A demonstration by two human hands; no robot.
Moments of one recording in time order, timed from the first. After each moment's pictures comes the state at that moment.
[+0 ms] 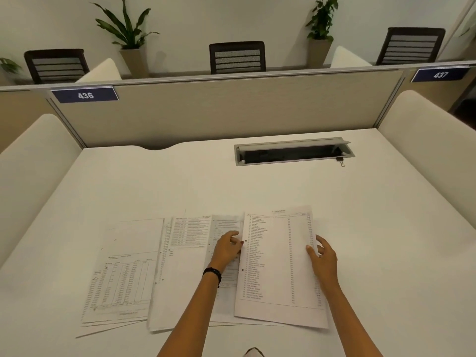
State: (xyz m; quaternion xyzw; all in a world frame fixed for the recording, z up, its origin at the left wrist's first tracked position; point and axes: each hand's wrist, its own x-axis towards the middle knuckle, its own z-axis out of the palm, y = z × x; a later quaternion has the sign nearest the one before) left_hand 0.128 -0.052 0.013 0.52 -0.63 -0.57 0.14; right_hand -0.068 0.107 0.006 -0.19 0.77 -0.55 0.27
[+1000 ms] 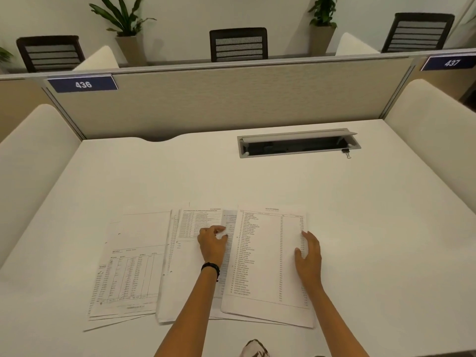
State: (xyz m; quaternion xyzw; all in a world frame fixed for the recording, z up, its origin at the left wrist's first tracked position) left_hand 0.161 -0.070 -0.019 0.61 -0.61 -0.41 0.28; right_hand -0.019 0.089 -0.016 -0.28 0.81 -0.48 0.18
